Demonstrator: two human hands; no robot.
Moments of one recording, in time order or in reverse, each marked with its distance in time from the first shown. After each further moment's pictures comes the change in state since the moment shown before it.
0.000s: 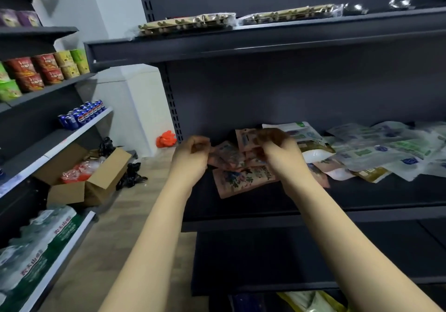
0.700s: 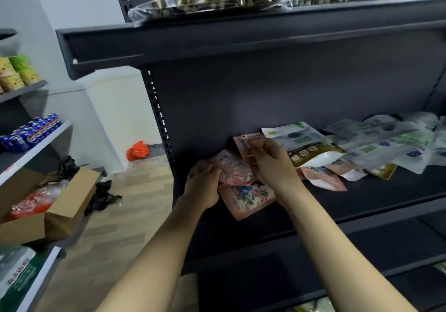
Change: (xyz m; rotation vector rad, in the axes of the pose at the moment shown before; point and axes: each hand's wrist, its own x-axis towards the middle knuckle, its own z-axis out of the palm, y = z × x) left_hand 0.109 -0.103 0.013 1.196 -0.437 0.463; right_hand 0.039 0.024 0.069 0.012 0.144 0.081
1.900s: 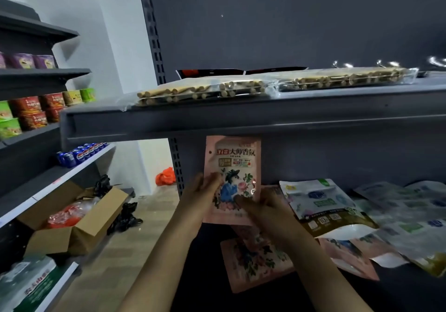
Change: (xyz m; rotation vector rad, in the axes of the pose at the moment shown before) left_hand 0.015 0.017 -0.082 -1.432 0.365 -0.411; right_hand 0.052 0.004 -0.008 0.377 -0.532 0.080
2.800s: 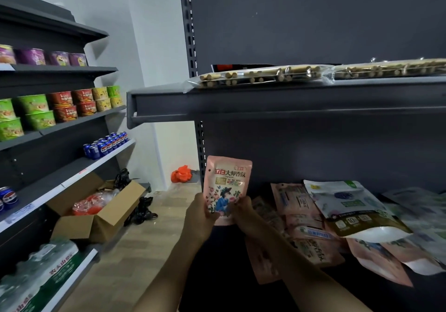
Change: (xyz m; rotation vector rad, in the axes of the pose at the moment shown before) left_hand 0.020 -0.093 -0.058 0.638 0.171 0.066; right_hand 0.079 0.094 0.056 -0.307 0.032 0.223
